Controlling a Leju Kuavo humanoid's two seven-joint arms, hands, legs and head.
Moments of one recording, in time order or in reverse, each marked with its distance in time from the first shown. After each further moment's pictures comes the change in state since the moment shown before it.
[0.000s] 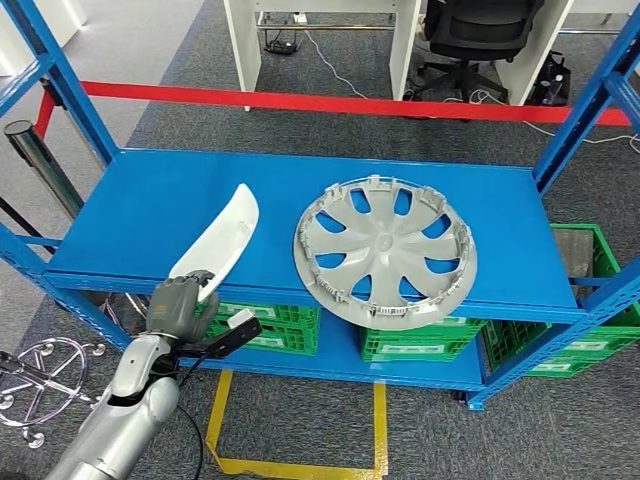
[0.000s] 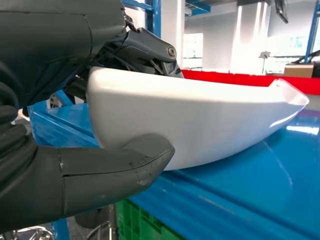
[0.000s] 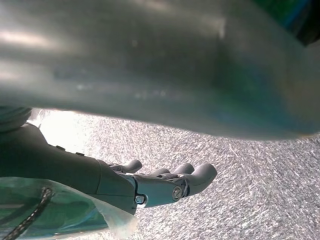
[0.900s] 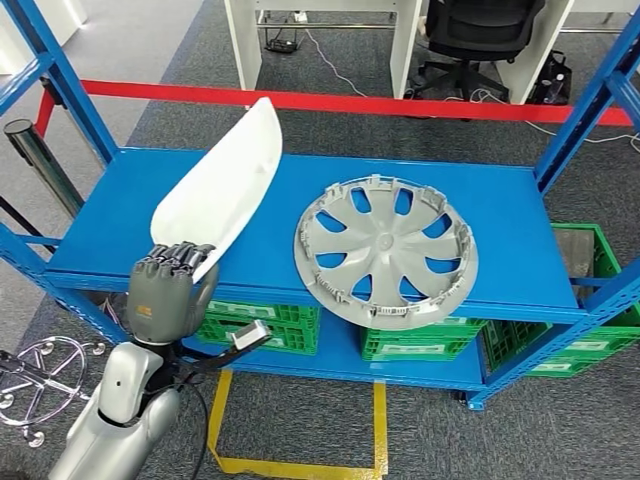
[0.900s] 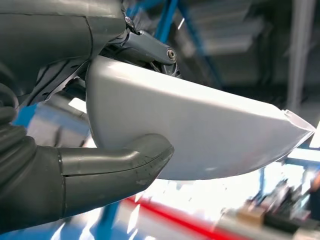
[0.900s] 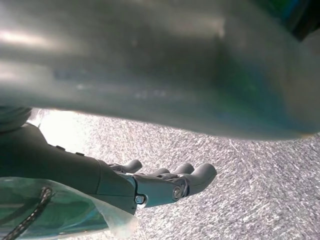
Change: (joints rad) left arm 0.101 0.003 -0.034 -0.408 -0.328 0.285 -0.069; right arm 0.002 0.000 0.024 0.000 -0.016 -0.031 -0.009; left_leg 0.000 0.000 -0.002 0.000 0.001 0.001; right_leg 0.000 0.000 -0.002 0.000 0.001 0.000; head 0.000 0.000
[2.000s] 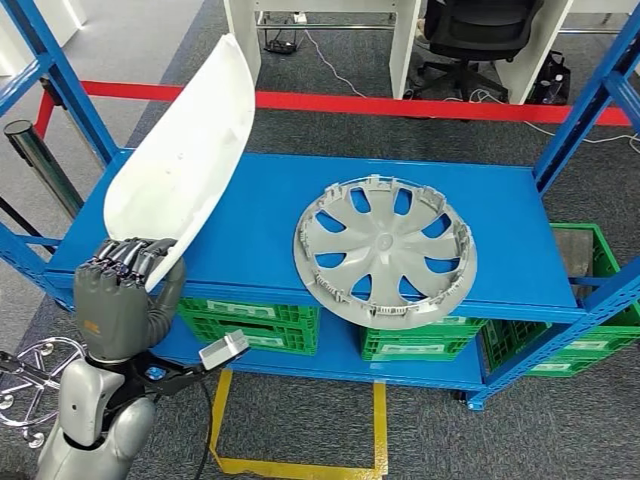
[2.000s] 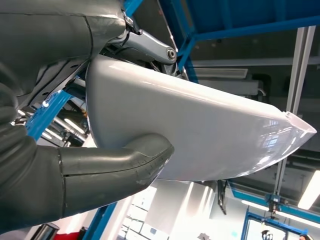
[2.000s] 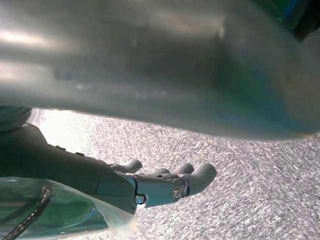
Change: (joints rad) left arm 0.101 -0.023 0.098 -0.271 0.044 0.004 -0.138; right arm 0.011 0.002 0.006 0.000 -0.041 -0.019 -0.017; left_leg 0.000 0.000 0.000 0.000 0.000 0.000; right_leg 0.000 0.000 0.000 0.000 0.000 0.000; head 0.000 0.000
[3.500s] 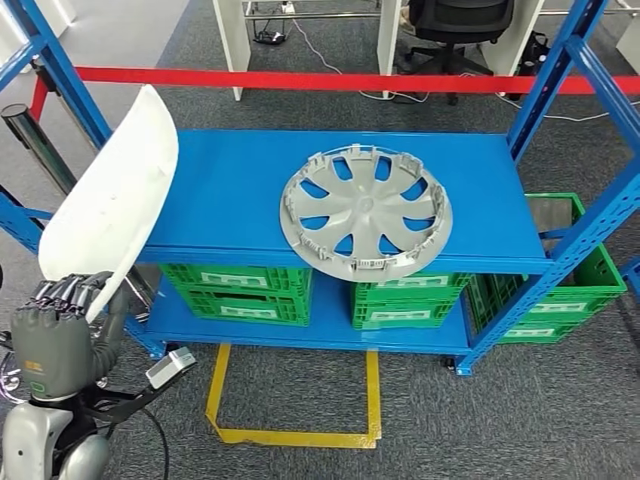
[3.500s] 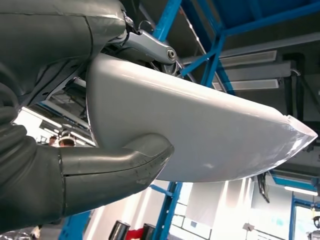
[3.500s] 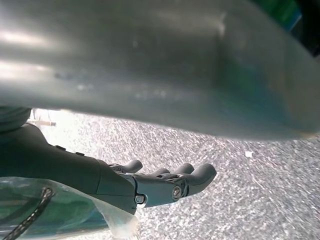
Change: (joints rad) left arm 0.187 0.087 0.168 -0.103 0.011 0.002 0.043; right arm 0.003 0.043 0.000 -0.001 -0.025 -0.031 0.015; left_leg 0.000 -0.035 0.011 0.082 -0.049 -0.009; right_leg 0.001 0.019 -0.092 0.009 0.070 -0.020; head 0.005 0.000
